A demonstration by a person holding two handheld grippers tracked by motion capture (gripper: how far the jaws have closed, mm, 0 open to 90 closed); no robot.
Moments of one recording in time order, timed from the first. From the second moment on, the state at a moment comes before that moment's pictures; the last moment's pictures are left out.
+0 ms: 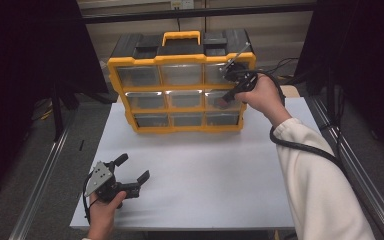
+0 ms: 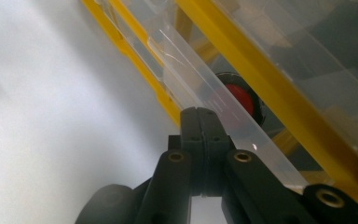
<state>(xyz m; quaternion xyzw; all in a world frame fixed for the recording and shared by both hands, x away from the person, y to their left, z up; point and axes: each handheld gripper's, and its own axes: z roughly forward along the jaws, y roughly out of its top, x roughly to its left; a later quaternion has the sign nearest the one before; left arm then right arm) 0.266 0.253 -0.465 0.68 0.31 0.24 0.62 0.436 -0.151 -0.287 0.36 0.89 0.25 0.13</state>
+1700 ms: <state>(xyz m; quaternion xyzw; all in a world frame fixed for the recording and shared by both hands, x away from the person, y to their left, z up) 0.266 0.254 -0.465 0.68 0.31 0.24 0.62 0.442 -0.151 -0.292 0.37 0.88 0.25 0.15</state>
